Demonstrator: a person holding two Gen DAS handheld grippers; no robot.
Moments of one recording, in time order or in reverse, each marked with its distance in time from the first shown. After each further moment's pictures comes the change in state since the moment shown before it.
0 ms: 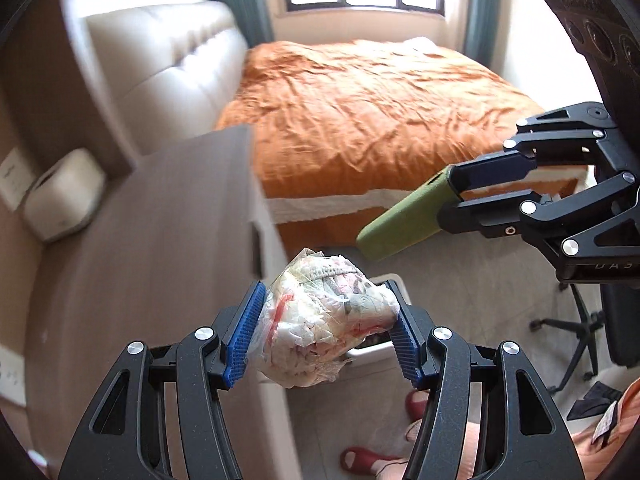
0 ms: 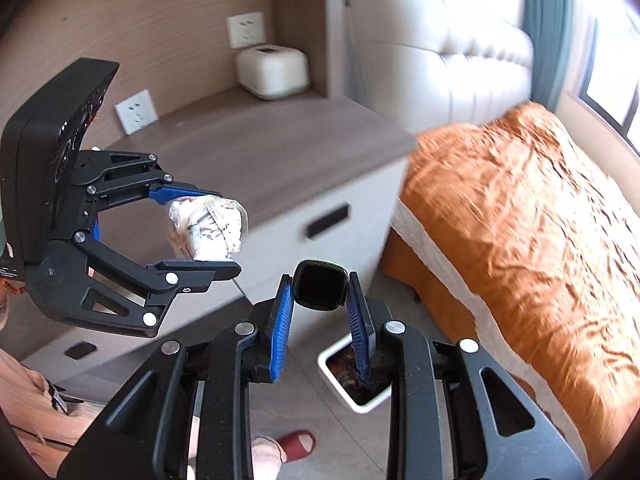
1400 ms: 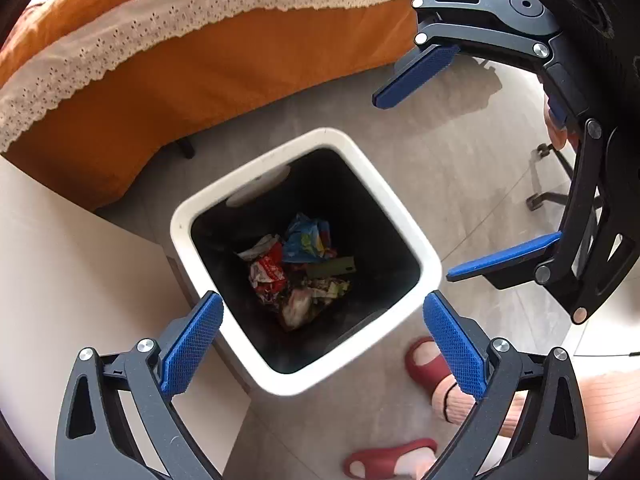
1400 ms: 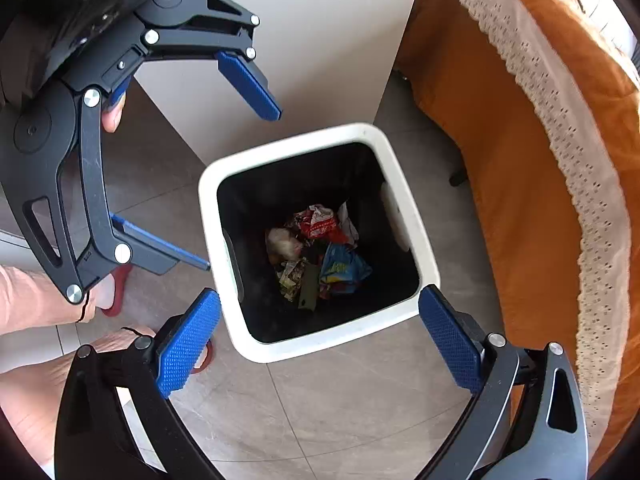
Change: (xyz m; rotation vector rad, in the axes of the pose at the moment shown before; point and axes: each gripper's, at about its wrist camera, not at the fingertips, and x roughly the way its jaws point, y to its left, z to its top) left arm 0.449 -0.090 -0.136 0.255 0.347 -0.345; right arm 0.355 -0.122 -0.255 -0.317 0.426 0.064
